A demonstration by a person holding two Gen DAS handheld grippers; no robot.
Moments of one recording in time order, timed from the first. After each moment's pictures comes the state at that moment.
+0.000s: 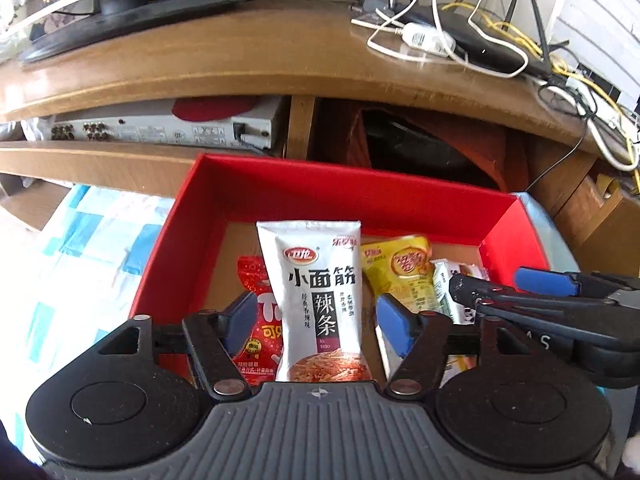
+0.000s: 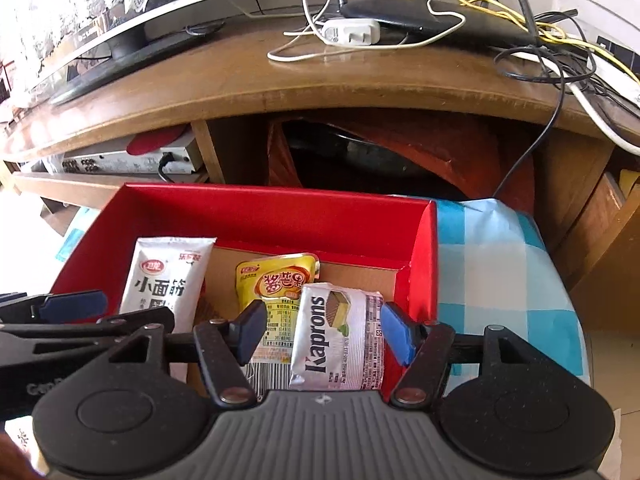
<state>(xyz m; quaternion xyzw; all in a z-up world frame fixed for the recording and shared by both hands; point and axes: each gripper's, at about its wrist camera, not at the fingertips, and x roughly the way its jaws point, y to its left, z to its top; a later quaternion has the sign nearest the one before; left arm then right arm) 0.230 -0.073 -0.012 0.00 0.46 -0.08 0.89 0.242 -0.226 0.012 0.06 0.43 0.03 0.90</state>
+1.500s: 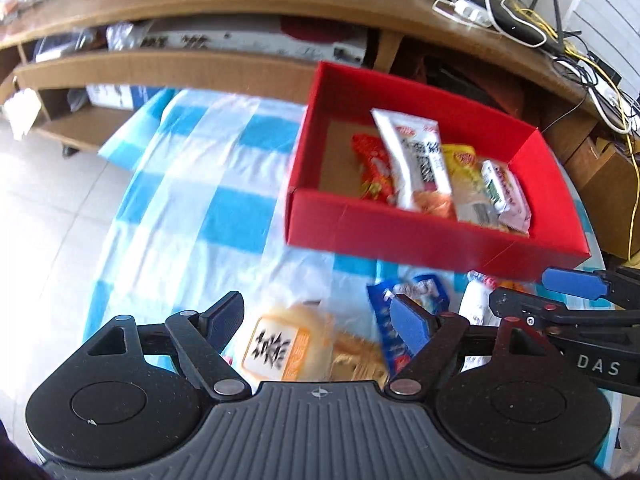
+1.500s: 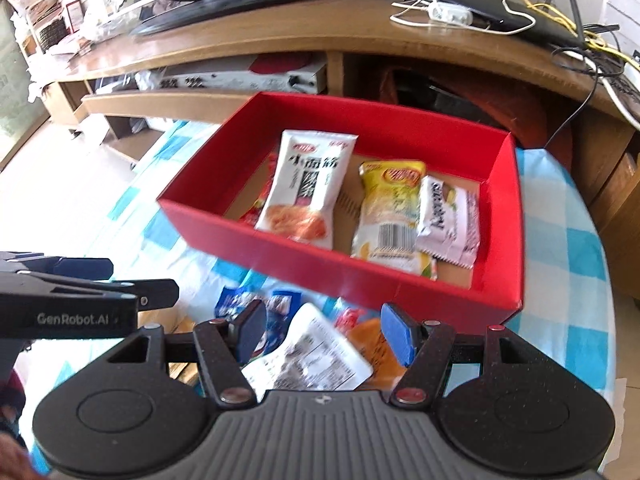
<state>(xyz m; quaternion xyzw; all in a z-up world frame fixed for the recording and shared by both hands) 0.141 0.034 -0.008 -0.03 0.51 -0.07 0.85 0.137 -0.145 0.031 0.02 0.48 0.11 0.87</state>
